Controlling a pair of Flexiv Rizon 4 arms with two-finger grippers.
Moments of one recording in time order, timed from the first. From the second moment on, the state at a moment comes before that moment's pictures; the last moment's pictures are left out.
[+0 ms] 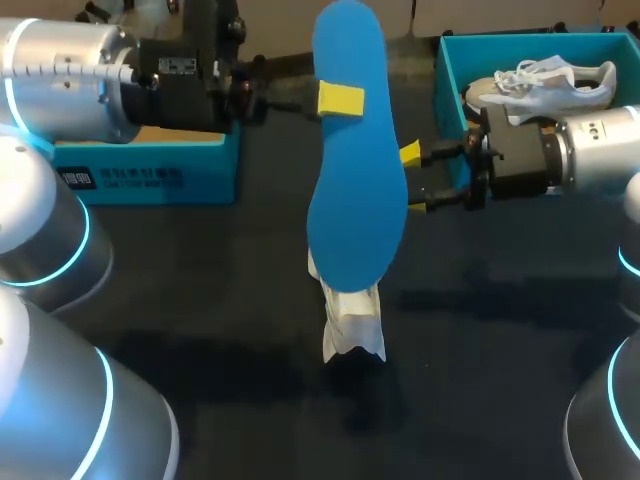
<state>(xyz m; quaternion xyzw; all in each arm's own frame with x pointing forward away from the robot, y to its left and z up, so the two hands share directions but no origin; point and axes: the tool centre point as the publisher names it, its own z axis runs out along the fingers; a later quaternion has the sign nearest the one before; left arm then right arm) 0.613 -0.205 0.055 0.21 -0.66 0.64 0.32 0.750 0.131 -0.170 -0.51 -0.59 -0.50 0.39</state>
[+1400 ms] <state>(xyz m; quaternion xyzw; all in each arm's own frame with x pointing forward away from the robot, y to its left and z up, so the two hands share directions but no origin) 0.635 -0.172 0.002 -0.22 -0.67 0.70 -0.05 0.749 0.131 -0.169 -0.51 -0.59 -0.50 0.39</state>
